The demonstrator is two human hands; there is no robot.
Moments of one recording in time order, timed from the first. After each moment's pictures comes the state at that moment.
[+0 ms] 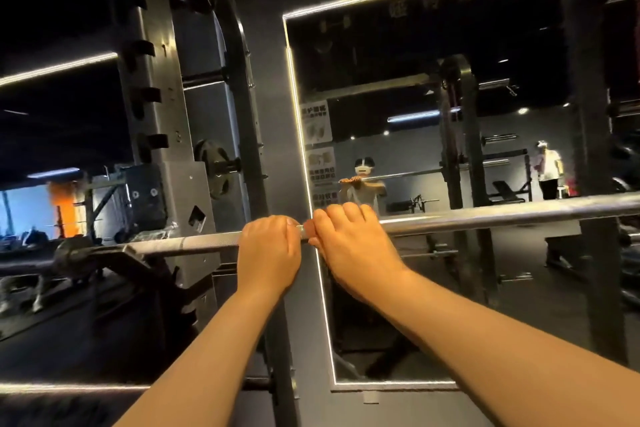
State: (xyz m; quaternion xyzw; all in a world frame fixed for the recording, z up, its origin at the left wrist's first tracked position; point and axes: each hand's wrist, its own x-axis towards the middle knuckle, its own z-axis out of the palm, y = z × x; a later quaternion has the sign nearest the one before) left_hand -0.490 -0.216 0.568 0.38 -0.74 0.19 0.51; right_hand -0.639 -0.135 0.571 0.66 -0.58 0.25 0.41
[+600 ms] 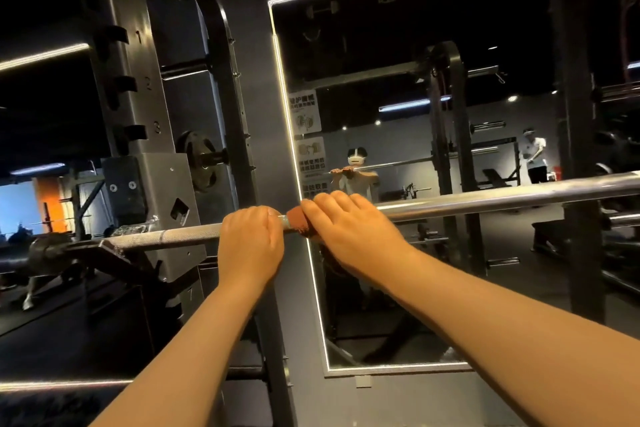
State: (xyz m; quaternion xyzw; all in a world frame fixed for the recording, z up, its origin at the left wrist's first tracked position) left_hand -0.487 -0.218 0.568 0.40 -0.74 0.23 0.49; right_hand -0.666 -0.122 0.578 0.70 -0.54 0.17 0.43
